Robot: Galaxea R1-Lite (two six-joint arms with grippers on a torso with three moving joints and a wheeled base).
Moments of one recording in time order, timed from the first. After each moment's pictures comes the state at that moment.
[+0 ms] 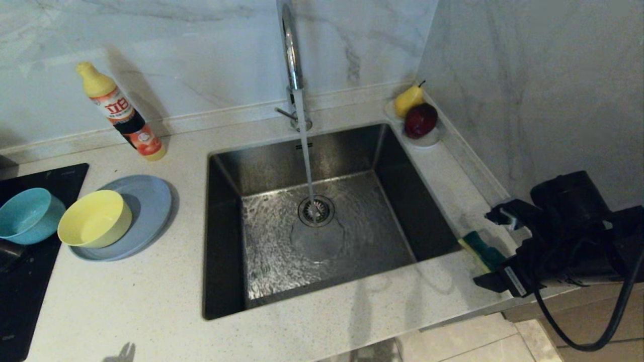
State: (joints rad) left arm 0.00 0.00 0.00 -0.12 0.03 -0.03; right arm 0.25 1.63 -0.92 0.15 -0.12 -0.15
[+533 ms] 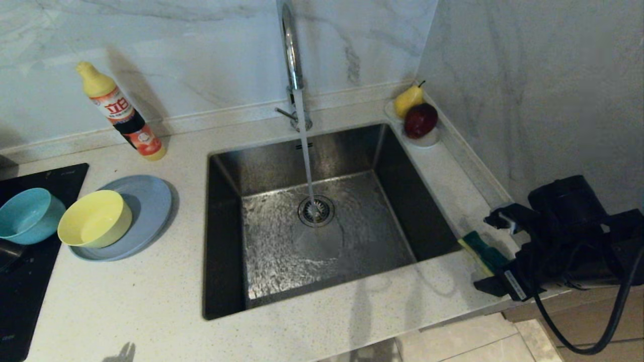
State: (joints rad) left arm 0.00 0.00 0.00 -0.12 0.03 -0.03; right arm 0.25 1.63 -0.91 0.15 -0.12 -0.15
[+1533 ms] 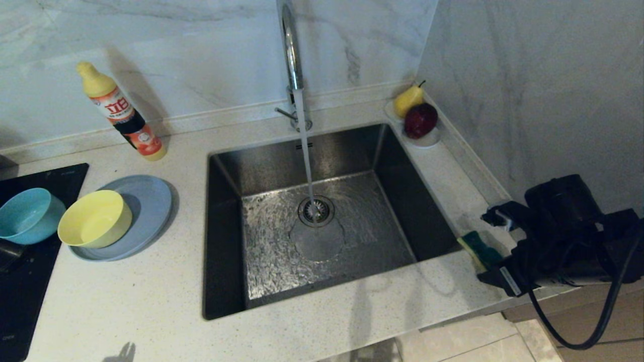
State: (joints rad) left arm 0.00 0.00 0.00 -0.12 0.03 -0.03; right arm 0.25 1.65 -0.91 0.11 -0.12 -0.16
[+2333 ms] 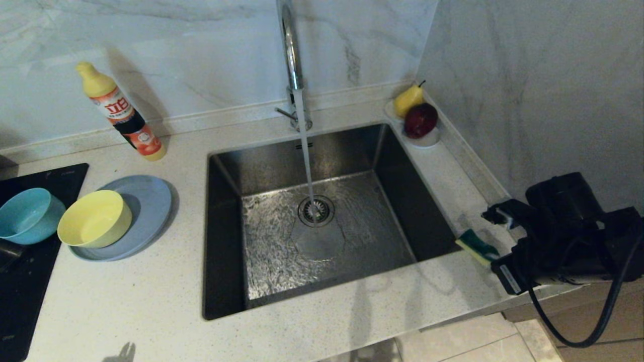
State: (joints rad) left arm 0.00 0.00 0.00 -0.12 0.03 -0.03; right arm 0.25 1.64 -0.92 0.11 -0.12 -0.16
